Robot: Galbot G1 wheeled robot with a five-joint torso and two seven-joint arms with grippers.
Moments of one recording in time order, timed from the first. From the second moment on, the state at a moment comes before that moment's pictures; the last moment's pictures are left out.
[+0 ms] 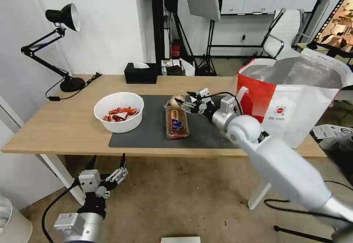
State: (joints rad) left arm 1.82 -1.50 -0.60 -2.38 -0.31 0.13 0.01; right arm -0.40 0.95 -0.27 1.57 0.78 -0.35 -0.15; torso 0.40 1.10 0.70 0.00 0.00
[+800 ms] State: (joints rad) left arm 1.52 -1.02 -0.53 -2.30 -1.32 0.24 0.00; right arm -0.32 1.03 -0.41 1.40 0.71 -0.35 -0.17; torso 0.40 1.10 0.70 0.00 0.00
